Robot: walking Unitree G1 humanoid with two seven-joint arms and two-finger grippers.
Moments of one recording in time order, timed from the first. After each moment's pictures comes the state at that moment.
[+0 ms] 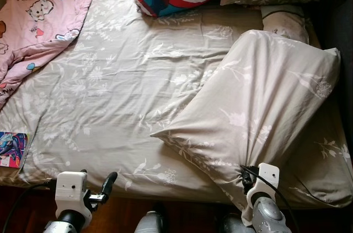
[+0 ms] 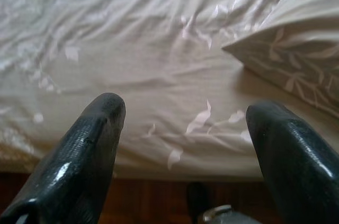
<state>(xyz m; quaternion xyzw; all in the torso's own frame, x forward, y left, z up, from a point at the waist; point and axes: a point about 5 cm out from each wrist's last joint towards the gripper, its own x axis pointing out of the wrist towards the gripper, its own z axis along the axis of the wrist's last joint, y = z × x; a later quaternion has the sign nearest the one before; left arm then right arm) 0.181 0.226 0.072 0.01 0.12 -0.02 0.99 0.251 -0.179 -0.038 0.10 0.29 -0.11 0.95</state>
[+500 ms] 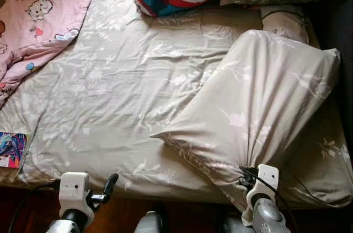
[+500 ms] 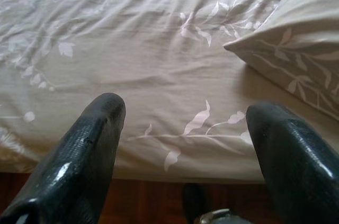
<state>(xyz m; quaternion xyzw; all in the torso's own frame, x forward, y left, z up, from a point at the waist) 0.191 0.226 0.062 0.00 0.13 -0.02 0.99 0.248 -0.179 -0.040 0.09 0.29 -0.11 0.95</state>
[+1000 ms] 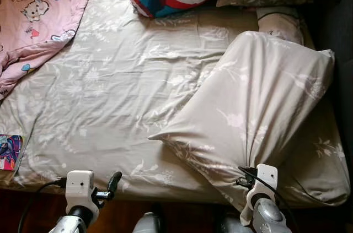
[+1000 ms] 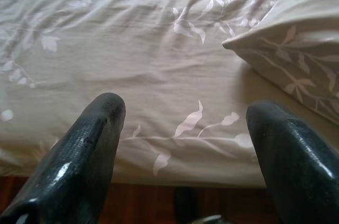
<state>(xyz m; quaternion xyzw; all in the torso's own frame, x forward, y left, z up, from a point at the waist) 0.204 0.224 0.045 -0.01 0.13 -0.02 0.99 0.247 -0.182 -0.041 0.08 0.30 -0.10 0.95</state>
